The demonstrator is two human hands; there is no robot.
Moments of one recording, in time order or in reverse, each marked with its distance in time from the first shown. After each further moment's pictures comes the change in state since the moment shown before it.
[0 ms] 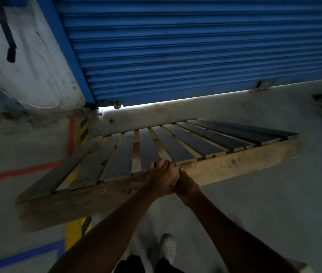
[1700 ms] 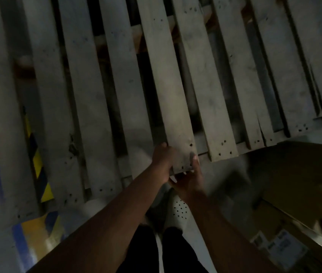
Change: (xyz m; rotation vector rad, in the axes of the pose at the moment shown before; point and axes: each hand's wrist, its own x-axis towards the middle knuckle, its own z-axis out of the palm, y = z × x) left_hand -0.120 0.147 0.630 -1.490 -0.563 -1.208; right_hand 0.255 0.466 -0.382 0.411 0.121 0.307
